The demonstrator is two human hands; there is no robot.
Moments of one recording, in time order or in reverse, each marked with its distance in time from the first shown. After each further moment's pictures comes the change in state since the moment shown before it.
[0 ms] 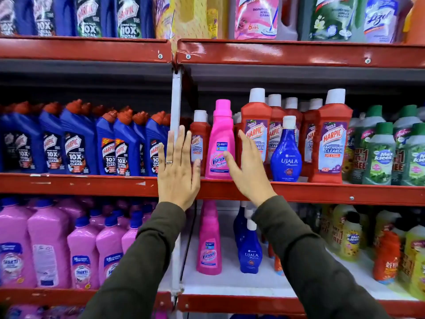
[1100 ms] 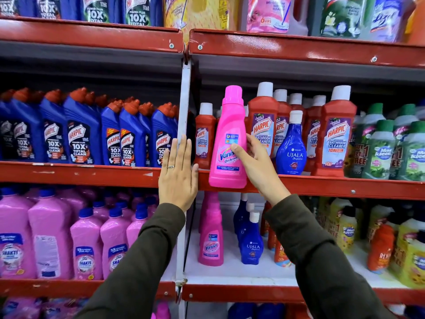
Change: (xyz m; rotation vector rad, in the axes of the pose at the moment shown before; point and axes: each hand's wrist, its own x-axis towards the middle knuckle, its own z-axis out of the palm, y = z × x) left_hand -0.032 -0.029 0.019 0.035 -0.072 -0.022; right_hand -0.012 -0.020 -0.002 0.638 -0.059 0.282
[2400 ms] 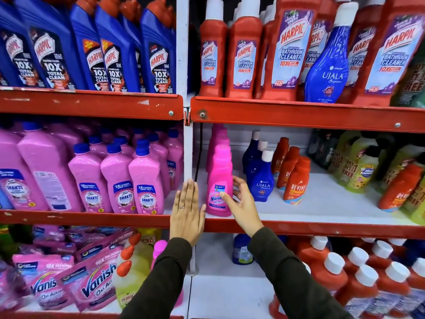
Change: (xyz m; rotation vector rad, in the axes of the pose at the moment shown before) left_hand -0.267 -0.006 0.068 0.021 -0.270 -0.012; right_hand -0.148 0.229 0.038 0.010 -0.056 0.386
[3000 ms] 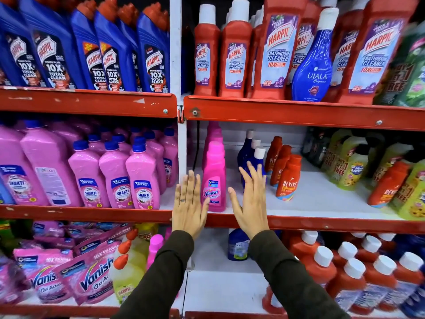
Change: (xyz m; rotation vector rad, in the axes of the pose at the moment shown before) left_hand 0.014 0.028 -0.021 -0.029 0.012 -0.010; right_hand -0.023 -0.006 -0.032 -0.782 0.279 -0.445
